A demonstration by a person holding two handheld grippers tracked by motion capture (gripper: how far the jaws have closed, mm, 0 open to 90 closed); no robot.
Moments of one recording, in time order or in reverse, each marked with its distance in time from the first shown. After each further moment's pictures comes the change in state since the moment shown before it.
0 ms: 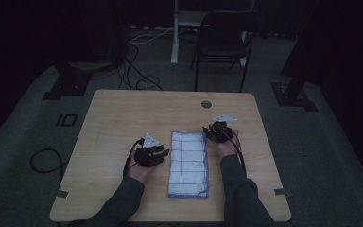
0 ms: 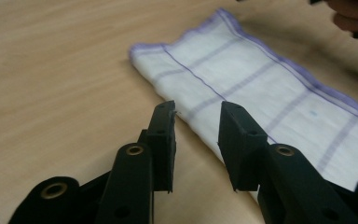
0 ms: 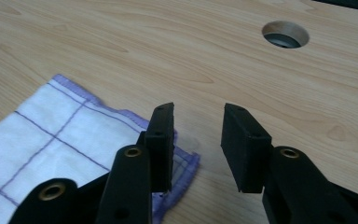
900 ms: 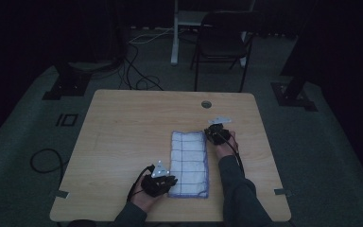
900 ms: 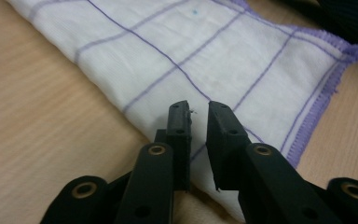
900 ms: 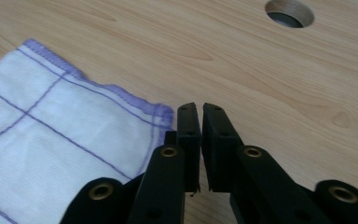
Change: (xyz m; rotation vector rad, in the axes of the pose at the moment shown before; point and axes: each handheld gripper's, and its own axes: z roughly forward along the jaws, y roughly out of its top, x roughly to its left) left arm -0.071 -0.053 -0.019 0.124 -0.166 0.076; right arm 0.005 -0.008 0.012 0.070 -0.059 -0.056
